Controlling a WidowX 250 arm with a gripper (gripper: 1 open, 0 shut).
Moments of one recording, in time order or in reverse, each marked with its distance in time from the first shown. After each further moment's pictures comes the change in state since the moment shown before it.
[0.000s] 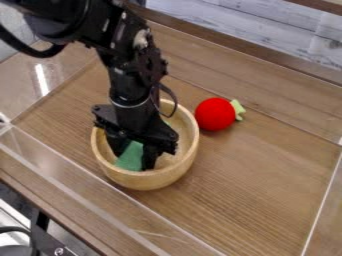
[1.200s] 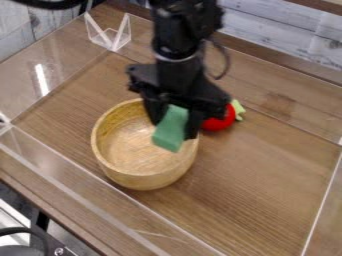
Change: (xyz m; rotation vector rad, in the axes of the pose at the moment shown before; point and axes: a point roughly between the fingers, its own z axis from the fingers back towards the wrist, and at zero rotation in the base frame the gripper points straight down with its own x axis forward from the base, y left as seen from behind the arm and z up) arm 0.019 -0.051 0.063 -0.012 -0.071 -0.003
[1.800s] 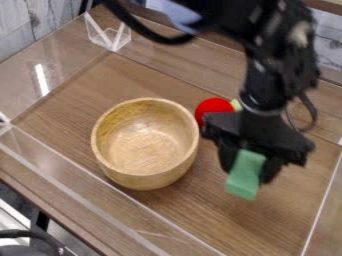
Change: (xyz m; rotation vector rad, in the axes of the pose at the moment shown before) arm -0.005 -0.081 -0.036 -0.069 0.053 0.034
